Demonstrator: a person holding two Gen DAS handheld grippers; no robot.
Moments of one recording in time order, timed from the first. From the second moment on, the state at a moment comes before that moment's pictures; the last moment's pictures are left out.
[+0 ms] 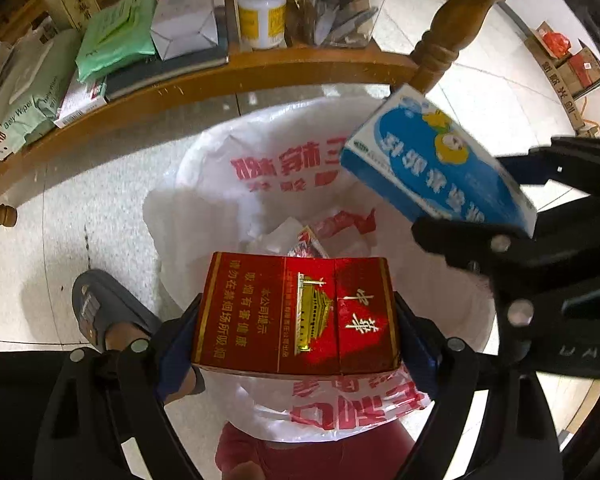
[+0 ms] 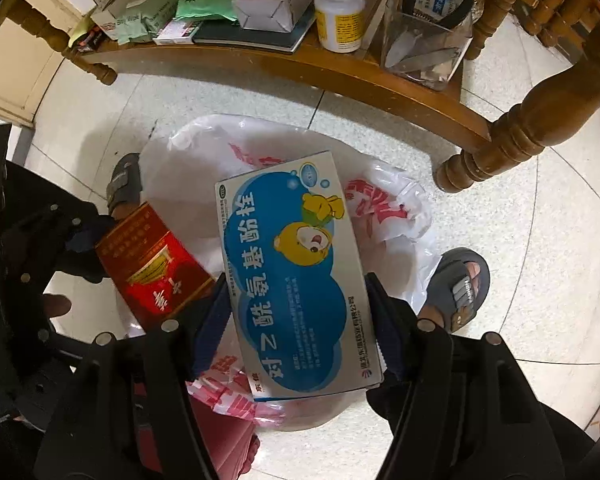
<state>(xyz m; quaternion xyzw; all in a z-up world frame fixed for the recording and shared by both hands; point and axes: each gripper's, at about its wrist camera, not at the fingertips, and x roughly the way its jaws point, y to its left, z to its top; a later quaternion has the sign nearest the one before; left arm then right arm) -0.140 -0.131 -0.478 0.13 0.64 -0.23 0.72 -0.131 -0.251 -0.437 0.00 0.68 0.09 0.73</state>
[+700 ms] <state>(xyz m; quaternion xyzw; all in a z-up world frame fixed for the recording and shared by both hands) -0.134 -0.127 -0.456 0.11 0.63 -0.22 0.74 -0.130 -0.266 -0.417 0.06 0.66 0.08 0.75</state>
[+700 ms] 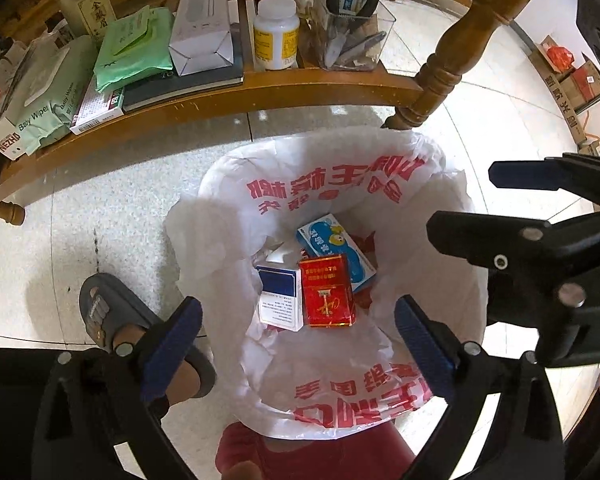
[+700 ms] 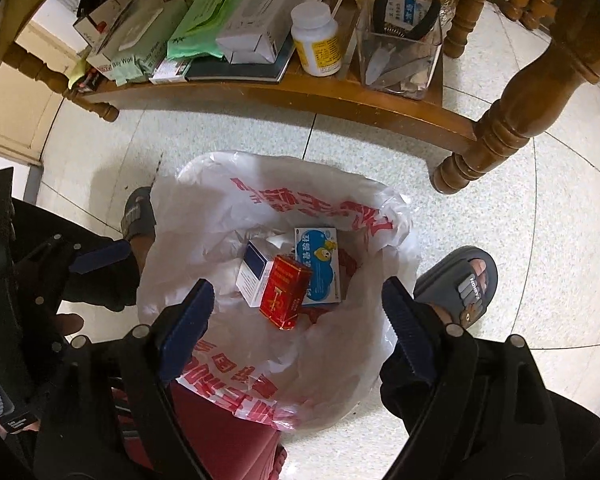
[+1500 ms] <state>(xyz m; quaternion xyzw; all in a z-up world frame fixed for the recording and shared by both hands) -0.093 -0.055 -0.329 -0.04 0.53 -0.17 0.83 -0.155 -0.288 -0.273 0.12 0.52 0.11 0.84</state>
